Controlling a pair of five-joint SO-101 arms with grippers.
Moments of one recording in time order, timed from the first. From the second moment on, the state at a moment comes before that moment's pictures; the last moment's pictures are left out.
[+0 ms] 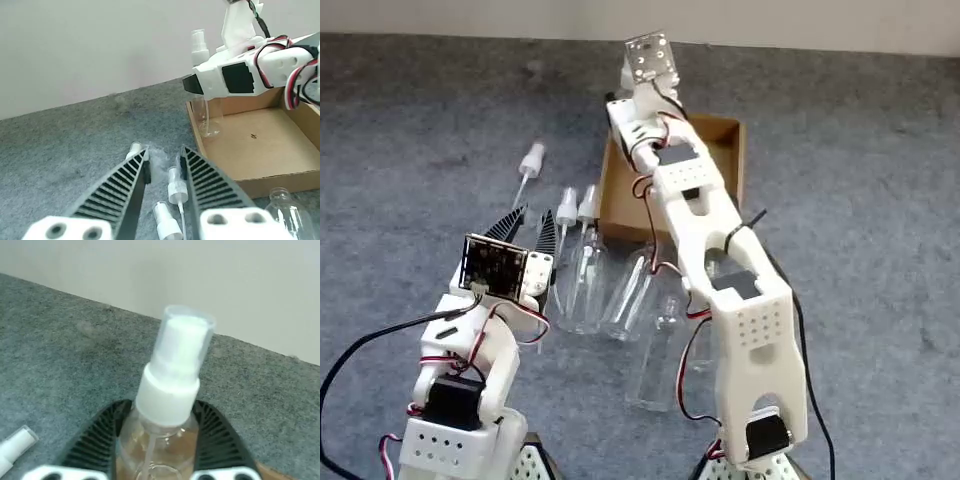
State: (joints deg) left arm 5.0 -92.2 81.3 32.0 -2.8; right arm -21.3 39.3 -22.6 12.4 3.9
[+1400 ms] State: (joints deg) left arm 5.0 -92.2 81.3 32.0 -2.8; right arm -22.2 26.0 -22.9 27.5 3.9
